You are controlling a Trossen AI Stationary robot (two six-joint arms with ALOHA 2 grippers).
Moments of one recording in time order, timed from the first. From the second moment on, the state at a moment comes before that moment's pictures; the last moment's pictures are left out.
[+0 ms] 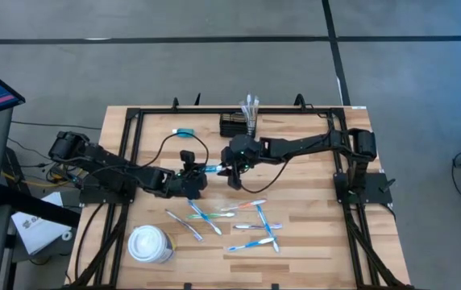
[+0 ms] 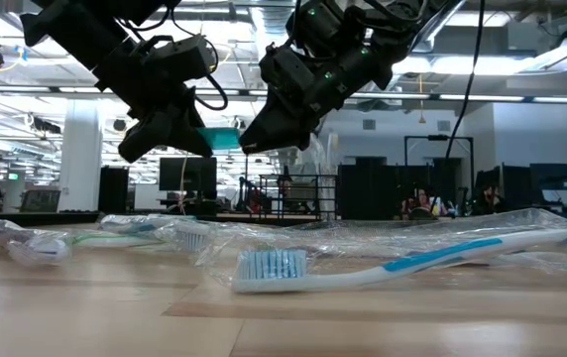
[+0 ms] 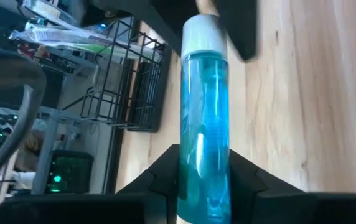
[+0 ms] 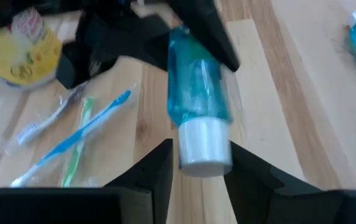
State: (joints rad) left arm -0.22 1.44 0.69 -0.10 -0.88 0.28; right arm -0.11 1.88 1.22 0.00 -0.19 0.05
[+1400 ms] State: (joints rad) left arm -0.25 1.15 0.69 -0.09 -0.44 0.04; right arm 0.02 1.60 1.22 -0.13 -0.11 -0.27
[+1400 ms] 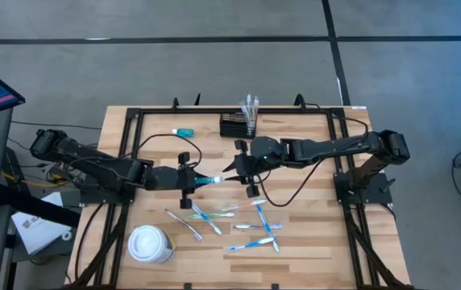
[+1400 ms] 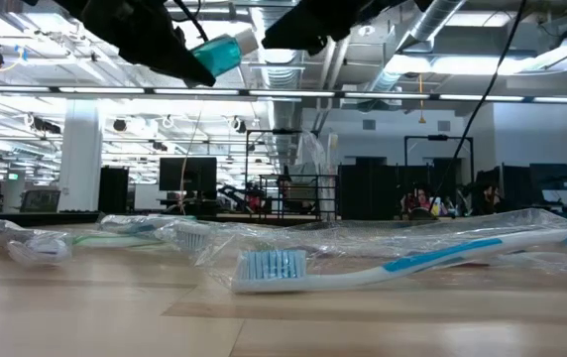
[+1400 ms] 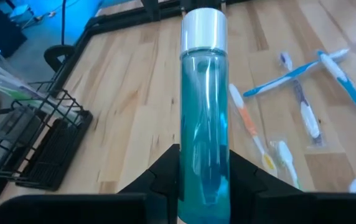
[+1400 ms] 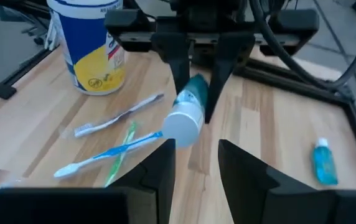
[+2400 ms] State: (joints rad) left arm -0.25 1.15 0.69 0.05 -0.43 0.01; right arm 0.03 1.64 1.22 0.01 -0.13 -0.37
